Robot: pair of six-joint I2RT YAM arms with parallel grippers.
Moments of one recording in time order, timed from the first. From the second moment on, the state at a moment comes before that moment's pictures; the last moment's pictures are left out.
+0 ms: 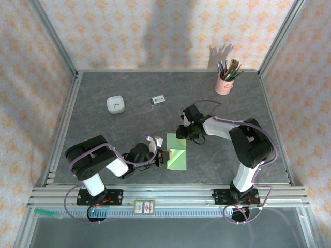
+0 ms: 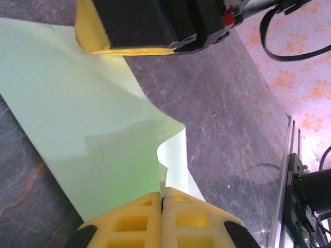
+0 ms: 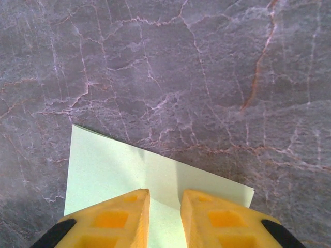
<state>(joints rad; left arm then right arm) -0.83 1.70 0.26 1.05 0.24 -0.73 0.55 1.77 0.97 -0.34 -0.30 0.49</state>
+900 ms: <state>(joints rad) -0.82 1.72 0.31 0.92 0.26 -0.70 0.55 1.77 0.97 -0.34 -0.29 0.49</state>
